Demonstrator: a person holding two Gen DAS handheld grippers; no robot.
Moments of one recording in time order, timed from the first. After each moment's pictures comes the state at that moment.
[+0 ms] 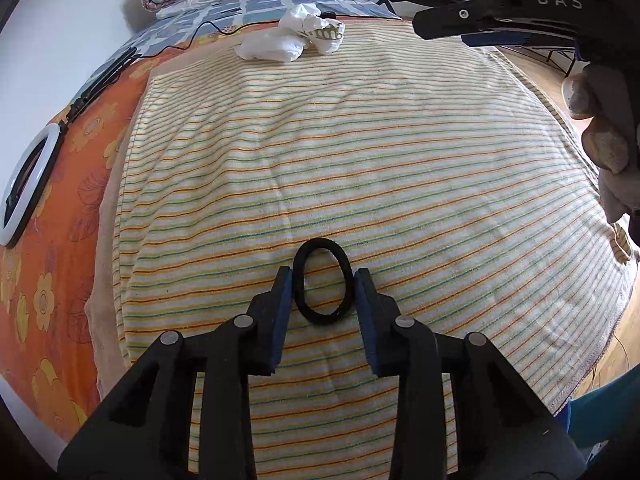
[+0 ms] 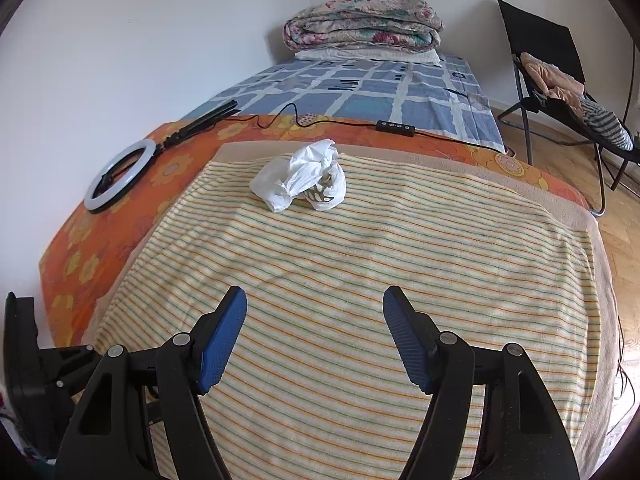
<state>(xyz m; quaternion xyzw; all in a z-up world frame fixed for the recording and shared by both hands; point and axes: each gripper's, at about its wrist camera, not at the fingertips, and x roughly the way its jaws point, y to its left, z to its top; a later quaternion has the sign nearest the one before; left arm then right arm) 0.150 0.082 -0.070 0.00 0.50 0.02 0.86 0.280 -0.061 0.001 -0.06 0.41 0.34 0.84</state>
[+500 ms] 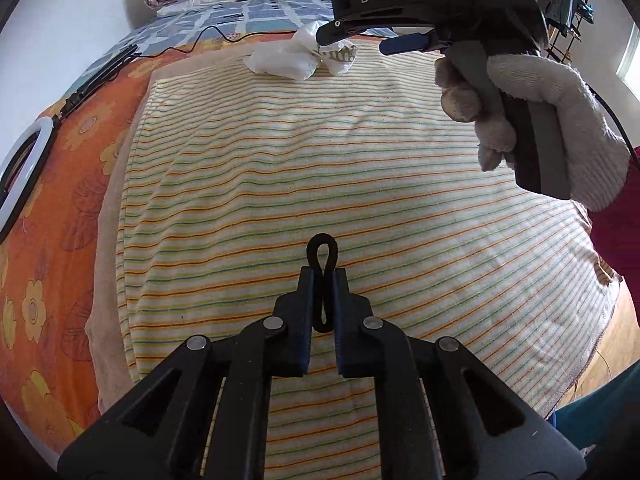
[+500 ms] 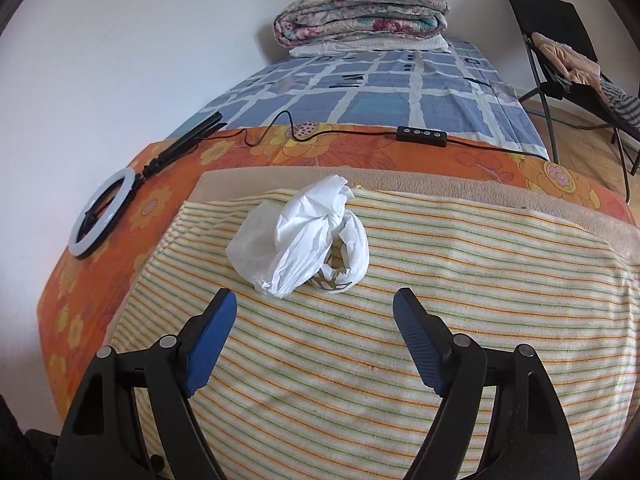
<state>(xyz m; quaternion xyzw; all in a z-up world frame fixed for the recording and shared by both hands) 0.155 0.104 -0.061 -0.04 0.48 0.00 0.87 0.361 0.010 -0.024 -0.03 0.43 0.35 0.83</state>
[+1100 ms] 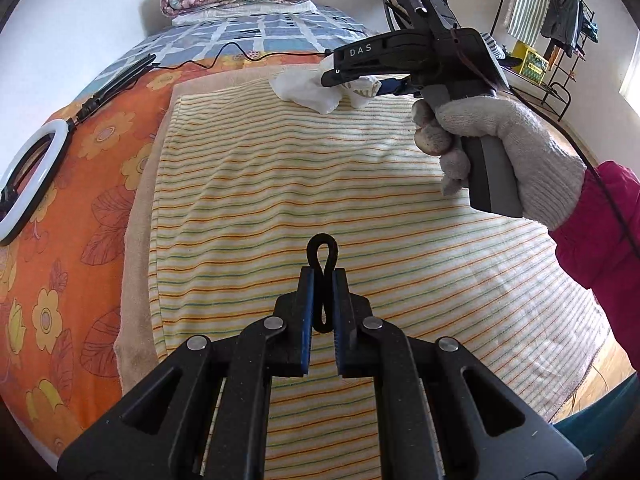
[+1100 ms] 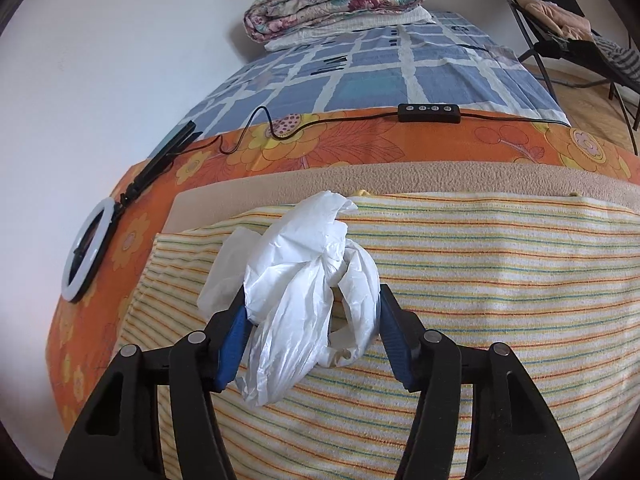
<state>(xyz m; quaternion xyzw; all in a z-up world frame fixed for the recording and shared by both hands) 0.154 0.126 -0.045 -0.06 0.45 0.02 0.89 0.400 0.035 -0.055 0.03 0.46 0.33 0.82</state>
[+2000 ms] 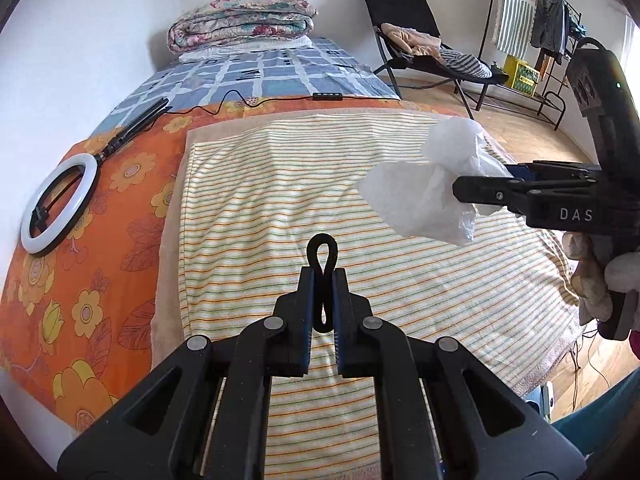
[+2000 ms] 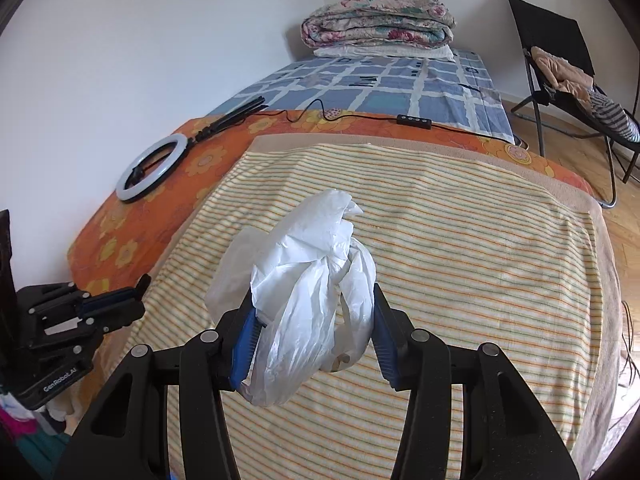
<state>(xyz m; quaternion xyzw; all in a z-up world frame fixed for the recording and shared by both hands) 0.104 0.087 0.022 -0.03 0.41 0.03 0.91 0.226 -0.086 0.024 -0.06 0.42 0.37 0.82</state>
